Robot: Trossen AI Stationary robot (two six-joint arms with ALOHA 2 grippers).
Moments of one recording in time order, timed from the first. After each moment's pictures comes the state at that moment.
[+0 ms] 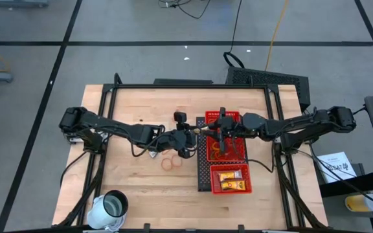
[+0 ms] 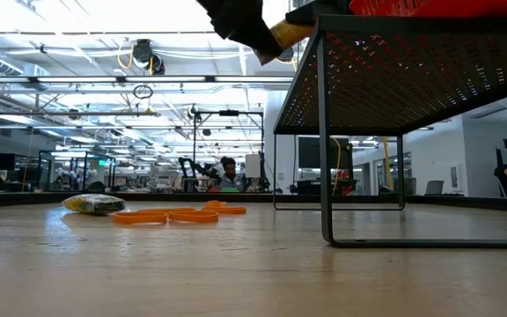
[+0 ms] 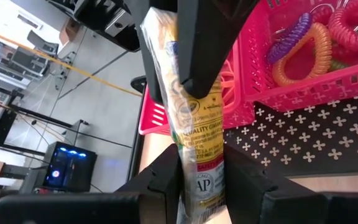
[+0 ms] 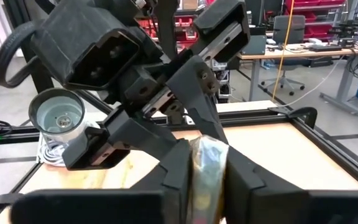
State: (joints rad) left arm -0.17 1.68 1.35 -0.26 -0.63 0.40; right arm 0.03 1.23 0.67 0.53 0.05 0.06
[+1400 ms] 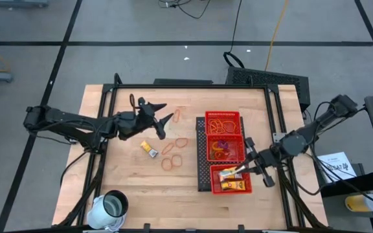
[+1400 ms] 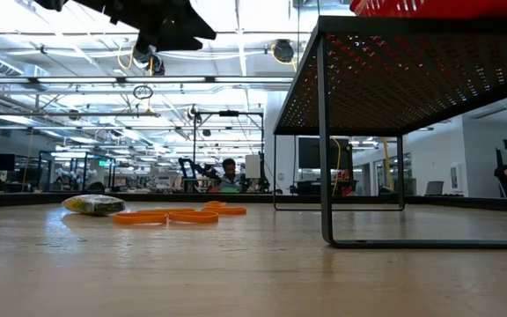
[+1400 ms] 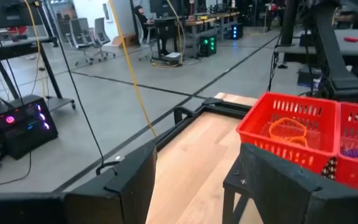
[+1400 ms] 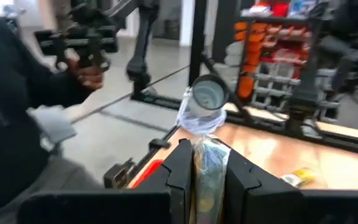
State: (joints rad) left arm -0.04 1.14 0.72 0.31 -0.60 -0.02; right arm 0.60 0.79 0.55 0.21 0.19 -0.02
